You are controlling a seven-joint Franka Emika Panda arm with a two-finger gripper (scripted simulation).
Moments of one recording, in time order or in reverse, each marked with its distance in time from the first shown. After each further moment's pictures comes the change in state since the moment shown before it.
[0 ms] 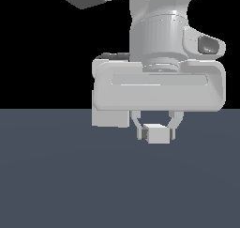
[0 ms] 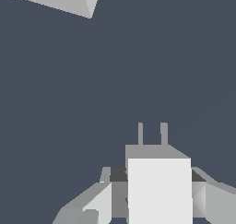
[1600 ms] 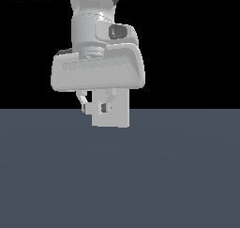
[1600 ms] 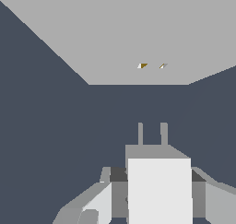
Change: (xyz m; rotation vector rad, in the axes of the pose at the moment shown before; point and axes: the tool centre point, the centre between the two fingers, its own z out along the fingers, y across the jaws) arm 0.056 -0.107 -0.039 -0.017 -0.001 0.294
